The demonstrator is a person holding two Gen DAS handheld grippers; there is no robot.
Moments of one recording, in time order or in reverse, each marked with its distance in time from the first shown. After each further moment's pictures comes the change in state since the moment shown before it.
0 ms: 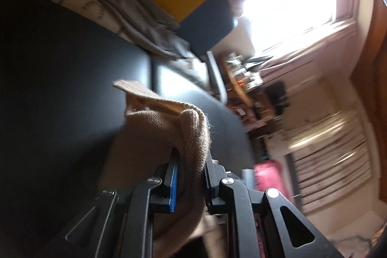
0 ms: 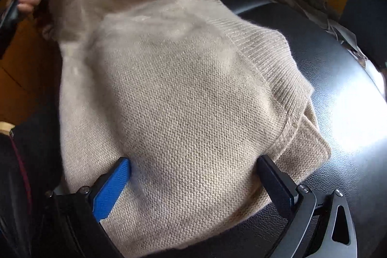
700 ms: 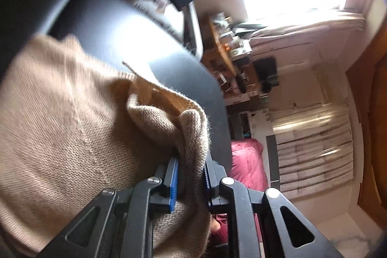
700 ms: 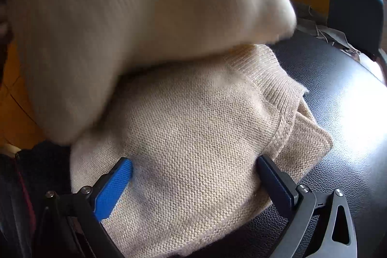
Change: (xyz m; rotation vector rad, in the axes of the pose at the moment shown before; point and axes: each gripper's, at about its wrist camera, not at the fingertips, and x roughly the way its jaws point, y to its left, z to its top) left arm 0.222 -0.096 -0.054 -0.104 0.228 -0.052; right arm -0.012 -0.035 -0.031 0.094 -0.222 0.062
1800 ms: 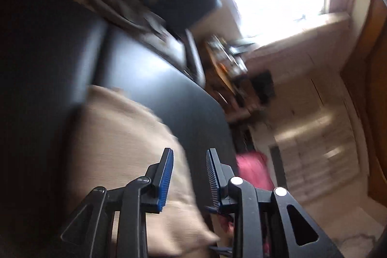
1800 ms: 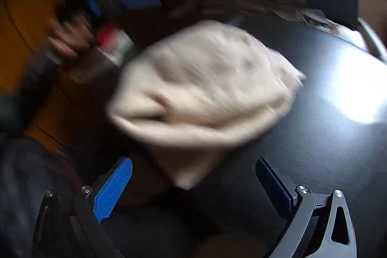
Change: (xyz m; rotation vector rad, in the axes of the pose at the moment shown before) left arm -0.124 0.048 0.007 0.076 -0.194 0.015; right arm -0.105 0.047 -0.044 0.156 -0.035 0.087
